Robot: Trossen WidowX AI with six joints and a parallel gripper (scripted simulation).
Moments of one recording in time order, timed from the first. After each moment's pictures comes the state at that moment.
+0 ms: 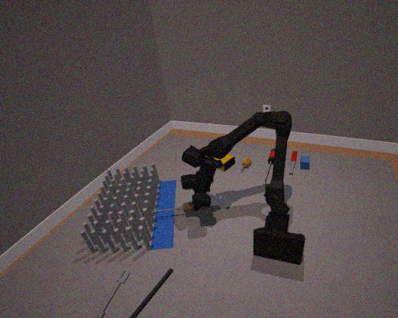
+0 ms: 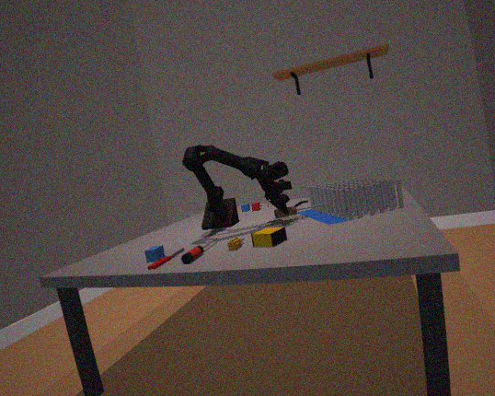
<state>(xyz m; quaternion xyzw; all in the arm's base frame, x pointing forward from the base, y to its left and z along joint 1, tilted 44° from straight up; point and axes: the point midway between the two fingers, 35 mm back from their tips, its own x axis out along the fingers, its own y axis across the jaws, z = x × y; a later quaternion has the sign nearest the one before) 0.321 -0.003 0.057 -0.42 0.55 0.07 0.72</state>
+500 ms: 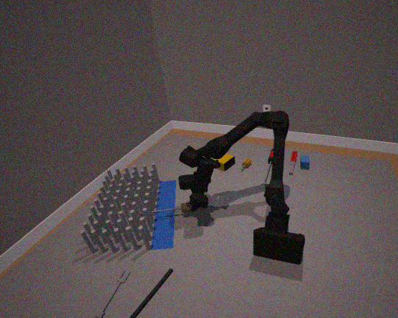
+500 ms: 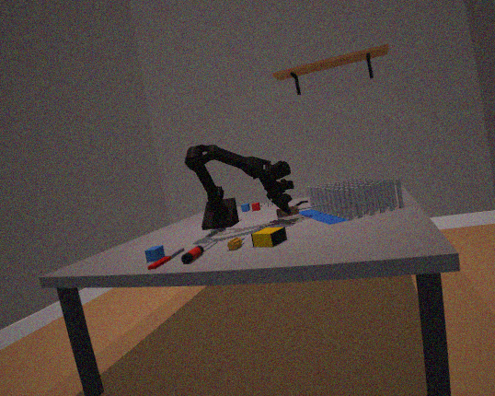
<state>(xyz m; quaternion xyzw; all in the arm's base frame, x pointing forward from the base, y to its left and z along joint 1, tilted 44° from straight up) 0.329 0.002 0.055 -0.42 0.55 0.07 0.72</state>
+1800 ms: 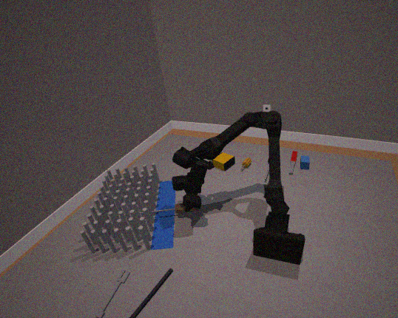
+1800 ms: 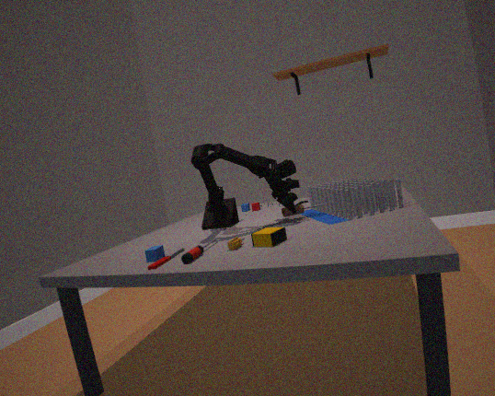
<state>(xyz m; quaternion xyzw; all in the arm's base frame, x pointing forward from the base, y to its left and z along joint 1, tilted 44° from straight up) 0.349 0.013 0.048 -0.42 0.55 0.07 0.72</state>
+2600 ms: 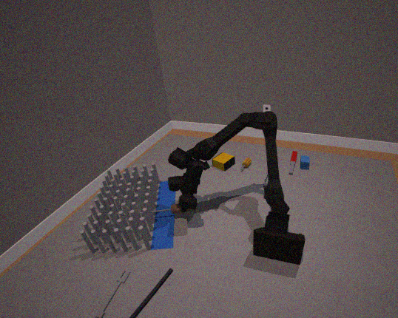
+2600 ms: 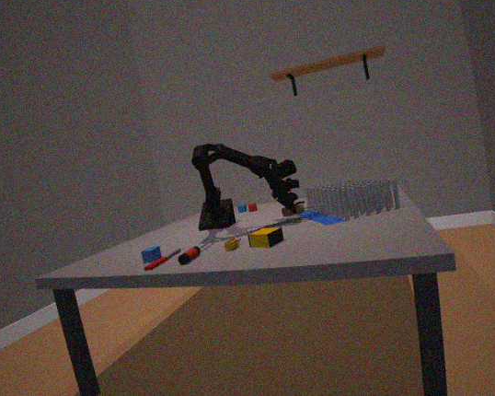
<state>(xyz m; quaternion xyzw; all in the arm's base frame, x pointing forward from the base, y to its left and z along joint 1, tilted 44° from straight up) 0.362 0.020 0.043 -0.42 0.55 0.07 0.72</state>
